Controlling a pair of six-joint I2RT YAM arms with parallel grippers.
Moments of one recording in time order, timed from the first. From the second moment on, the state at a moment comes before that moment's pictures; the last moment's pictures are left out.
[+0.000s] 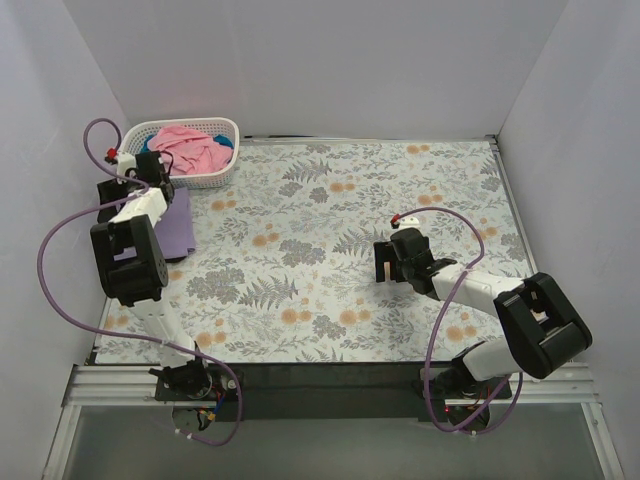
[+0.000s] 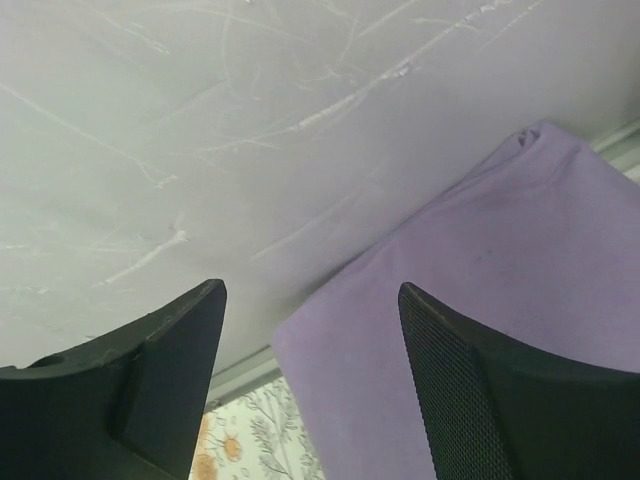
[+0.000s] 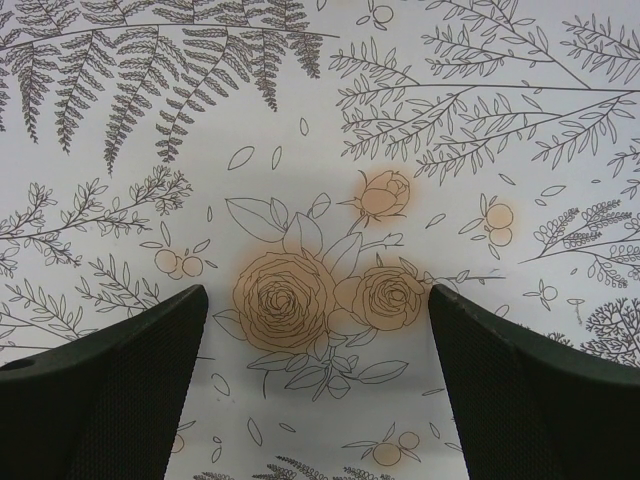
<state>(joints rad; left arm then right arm) 0.23 1.93 1.36 -0.16 -1.11 -0.03 0.56 1.41 0.57 0.00 0.25 0.31</state>
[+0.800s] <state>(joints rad) -0.36 1.17 1.15 -0.57 -0.48 -0.44 0.52 0.97 0.71 -0.36 0.38 0.34</state>
